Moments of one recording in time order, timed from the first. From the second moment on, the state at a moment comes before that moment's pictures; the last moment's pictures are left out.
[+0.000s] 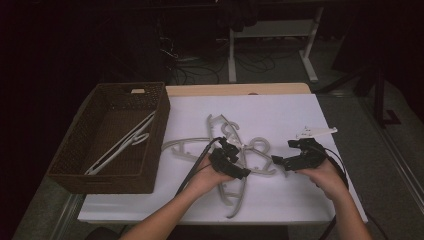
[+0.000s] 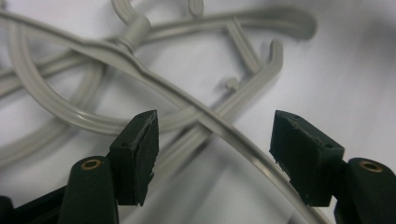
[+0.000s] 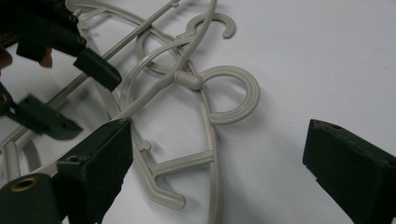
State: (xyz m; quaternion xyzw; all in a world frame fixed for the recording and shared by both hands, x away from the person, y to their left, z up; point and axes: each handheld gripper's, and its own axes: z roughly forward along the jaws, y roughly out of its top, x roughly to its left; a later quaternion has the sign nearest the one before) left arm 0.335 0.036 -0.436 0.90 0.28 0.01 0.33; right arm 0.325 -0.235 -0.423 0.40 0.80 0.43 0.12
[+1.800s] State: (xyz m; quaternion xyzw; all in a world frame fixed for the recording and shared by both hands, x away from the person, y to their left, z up) left arm 0.368 0.037 -0.452 0.89 0.32 0.05 0.33; right arm 0.326 -0.237 -0.425 0.40 0.80 0.43 0.12
